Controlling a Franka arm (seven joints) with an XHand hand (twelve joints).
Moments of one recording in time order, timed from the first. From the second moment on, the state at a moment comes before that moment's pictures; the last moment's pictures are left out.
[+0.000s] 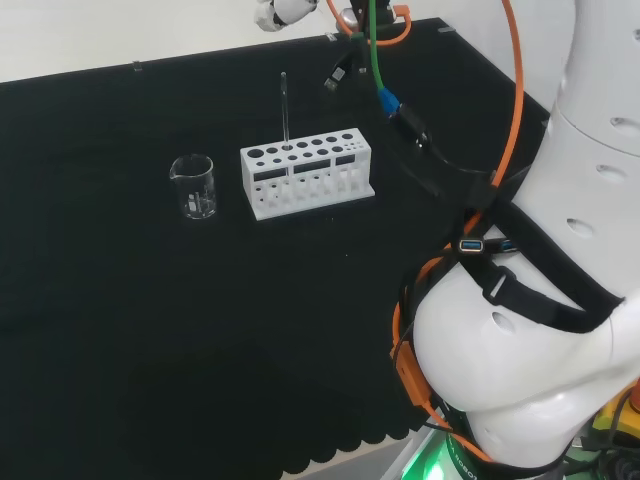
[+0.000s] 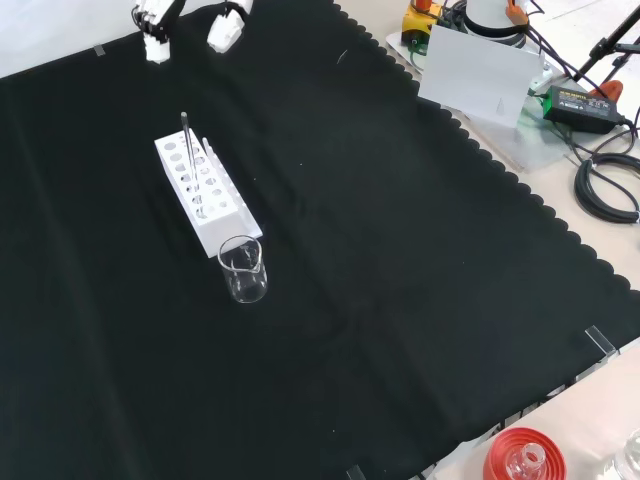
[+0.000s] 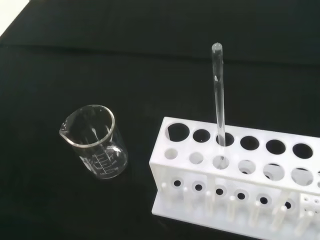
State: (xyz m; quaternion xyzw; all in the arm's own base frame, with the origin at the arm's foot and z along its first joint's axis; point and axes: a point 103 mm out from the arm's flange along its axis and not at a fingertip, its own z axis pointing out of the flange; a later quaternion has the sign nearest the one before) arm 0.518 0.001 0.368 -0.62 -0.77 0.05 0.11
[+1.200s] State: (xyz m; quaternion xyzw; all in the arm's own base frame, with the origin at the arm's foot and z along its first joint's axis) arm 0.541 -0.003 0.321 -0.61 -0.78 0.07 0.13
